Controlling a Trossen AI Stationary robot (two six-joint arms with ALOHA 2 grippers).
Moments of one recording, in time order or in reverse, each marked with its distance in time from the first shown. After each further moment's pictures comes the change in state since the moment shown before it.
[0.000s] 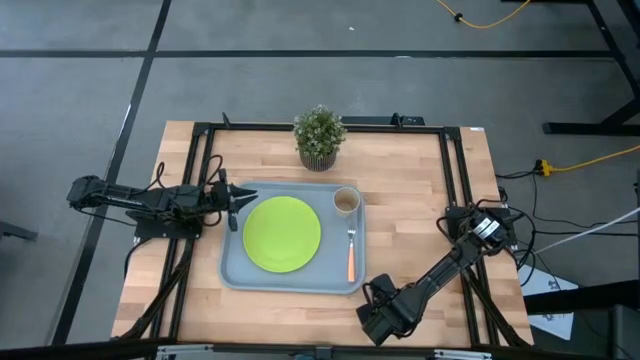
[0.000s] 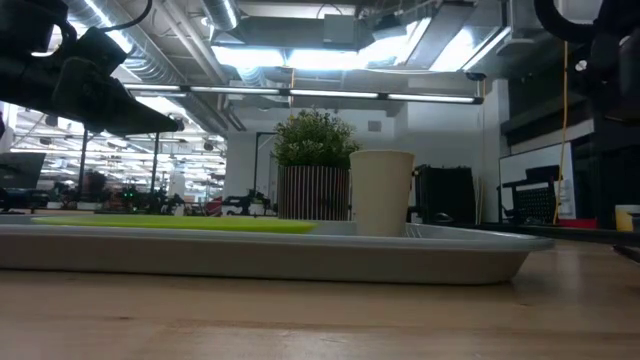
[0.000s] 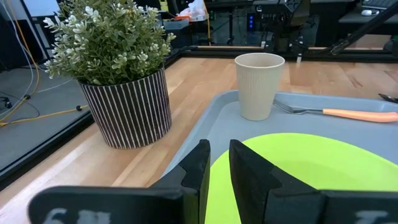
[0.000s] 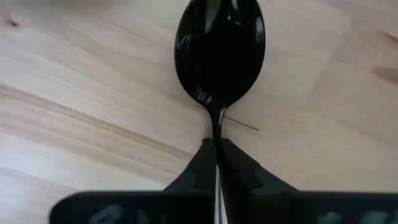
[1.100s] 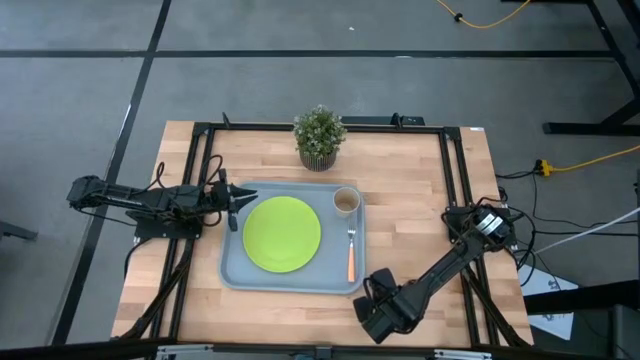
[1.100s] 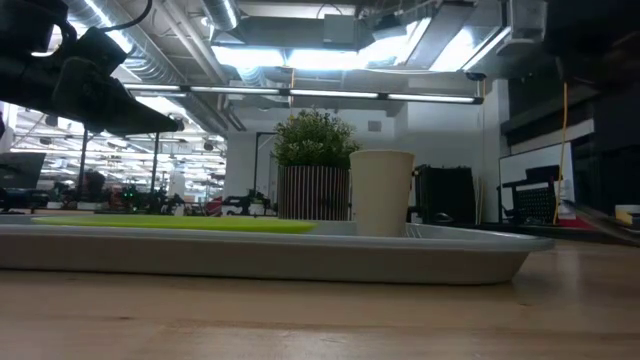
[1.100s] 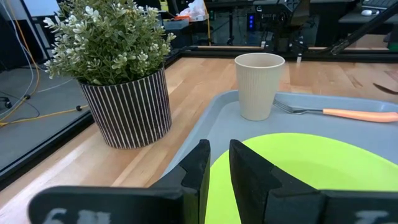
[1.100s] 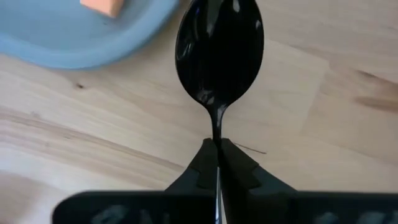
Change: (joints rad) left arm 0.000 0.000 0.000 0.000 0.000 0.000; right arm -0.004 -0.050 0.029 -0.053 0.108 0.075
